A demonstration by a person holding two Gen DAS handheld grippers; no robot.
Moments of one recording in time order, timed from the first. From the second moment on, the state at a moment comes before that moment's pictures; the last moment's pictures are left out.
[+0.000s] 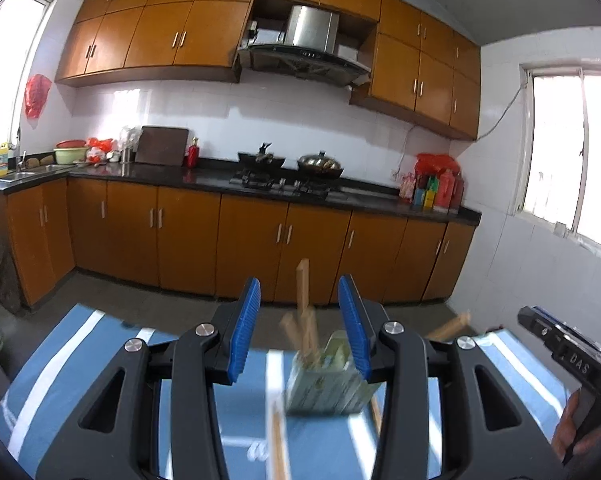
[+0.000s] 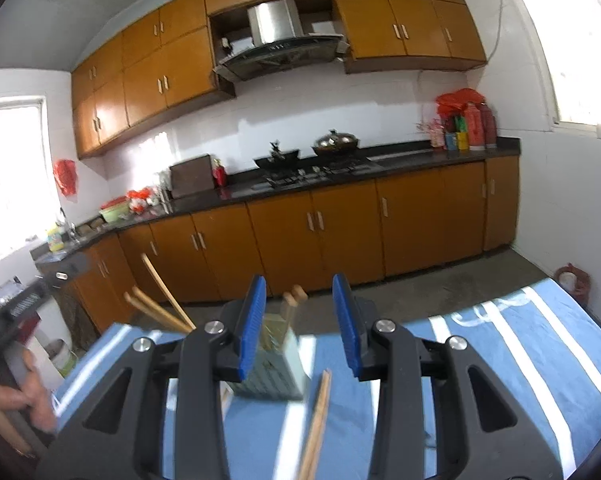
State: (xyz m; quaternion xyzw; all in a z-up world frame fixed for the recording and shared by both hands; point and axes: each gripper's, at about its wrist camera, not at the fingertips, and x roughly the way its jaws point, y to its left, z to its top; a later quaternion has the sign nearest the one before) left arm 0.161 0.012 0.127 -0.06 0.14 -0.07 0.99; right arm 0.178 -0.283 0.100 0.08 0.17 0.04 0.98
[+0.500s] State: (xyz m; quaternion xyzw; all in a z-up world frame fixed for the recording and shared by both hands) left arm 0.142 0.049 -0.023 -0.05 0.34 -0.05 0.94; right arm 0.189 -0.251 -0.088 0.09 0.42 0.05 0.90
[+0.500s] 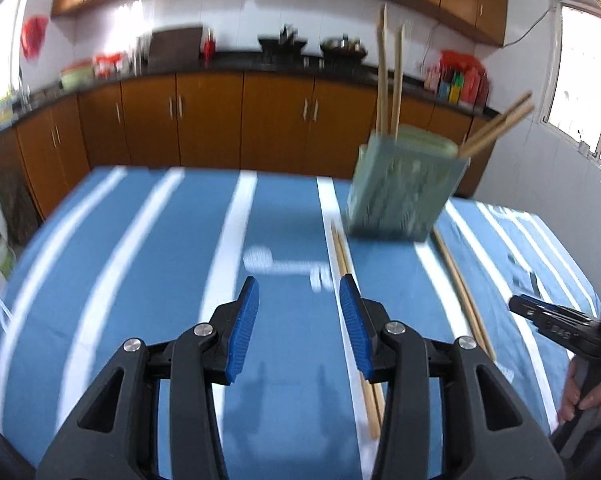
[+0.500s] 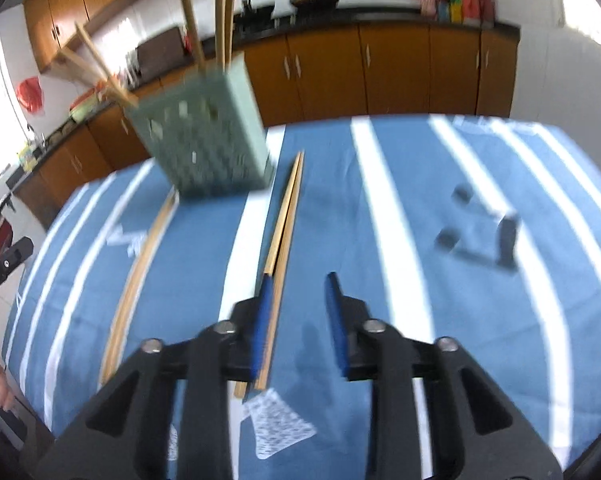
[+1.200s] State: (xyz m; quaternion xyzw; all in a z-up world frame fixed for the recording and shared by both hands) left arm 0.141 0.029 -0.073 -0.05 0.40 -0.11 0.91; right arm 0.204 -0.237 -0.114 0.05 0.44 0.03 0.90
